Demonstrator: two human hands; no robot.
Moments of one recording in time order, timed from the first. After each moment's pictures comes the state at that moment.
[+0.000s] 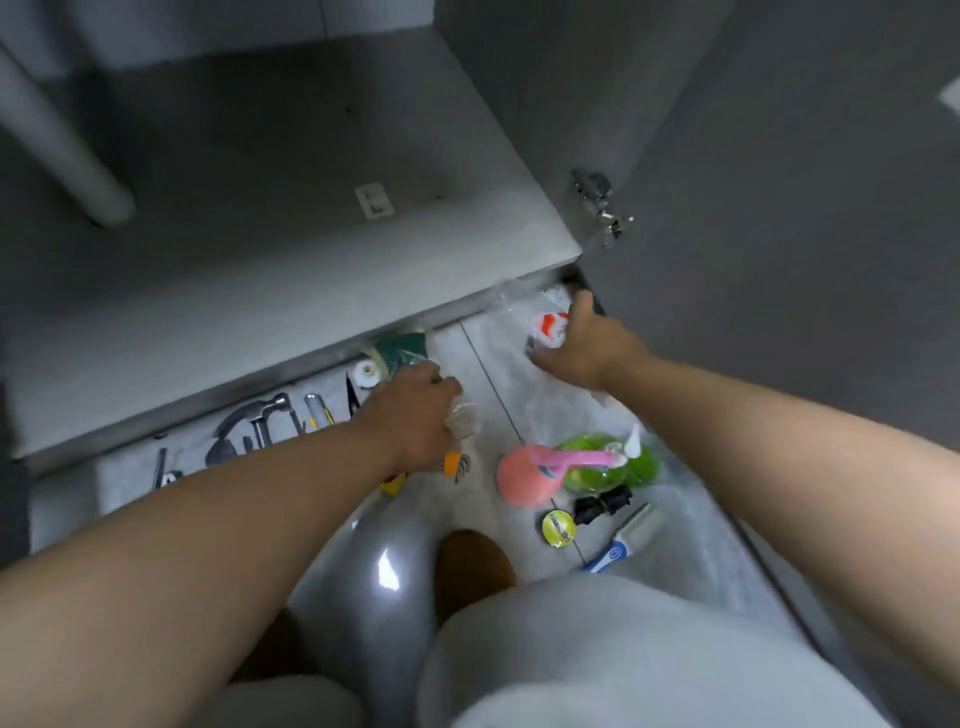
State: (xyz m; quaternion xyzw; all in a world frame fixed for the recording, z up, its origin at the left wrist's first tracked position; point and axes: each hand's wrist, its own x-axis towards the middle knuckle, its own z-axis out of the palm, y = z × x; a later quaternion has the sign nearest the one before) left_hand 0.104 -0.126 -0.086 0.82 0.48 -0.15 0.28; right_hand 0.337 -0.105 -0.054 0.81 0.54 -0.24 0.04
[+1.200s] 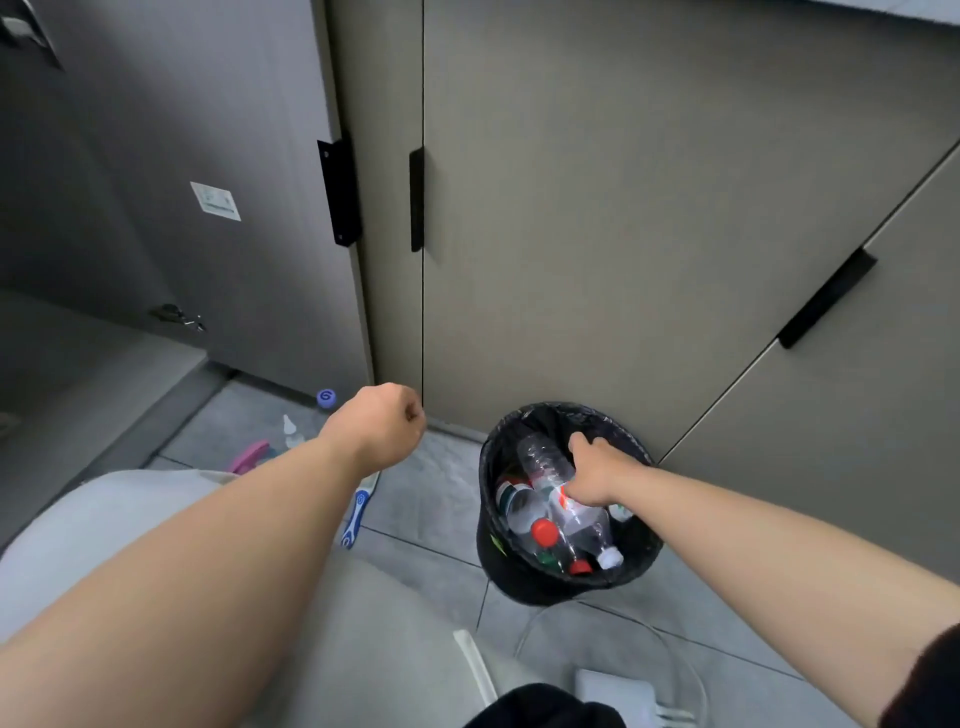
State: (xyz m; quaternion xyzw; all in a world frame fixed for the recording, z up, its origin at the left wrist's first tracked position) left_hand 0.319 -0.414 0.128 0.93 0.25 -0.04 0.26; right_hand 0.476 -0.658 0.078 0.93 0.23 -0.28 0.05
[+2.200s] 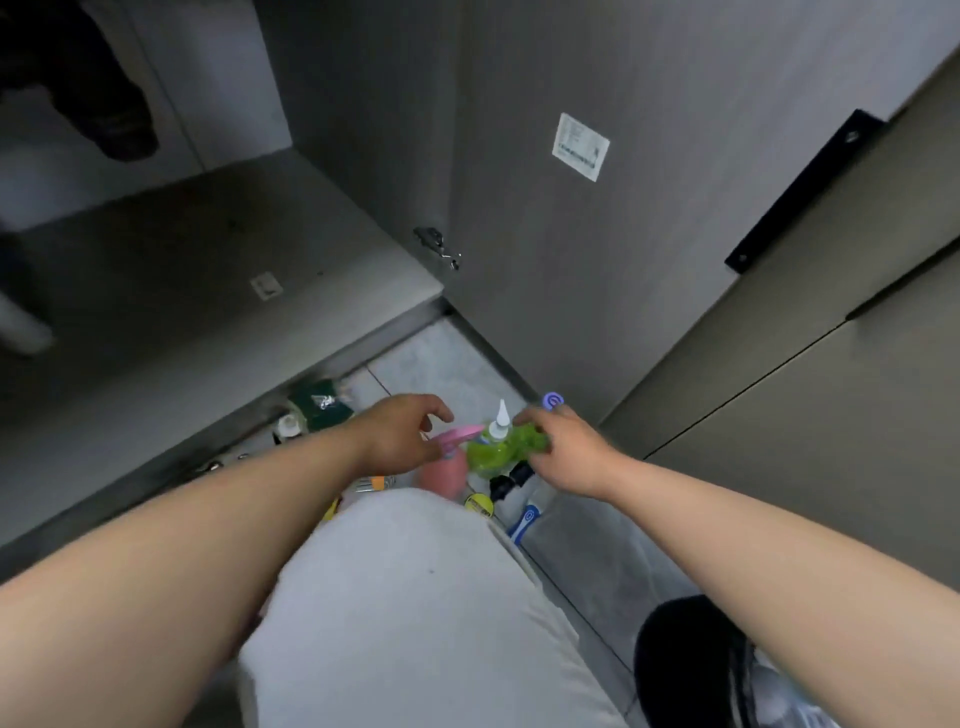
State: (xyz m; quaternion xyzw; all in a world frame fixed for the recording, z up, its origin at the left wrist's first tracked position) left_hand 0.182 -0.198 0.034 0.82 0.41 -0.11 0.39; right_hand 0.399 -0.316 0.002 0.77 0.55 -0.30 -0.06
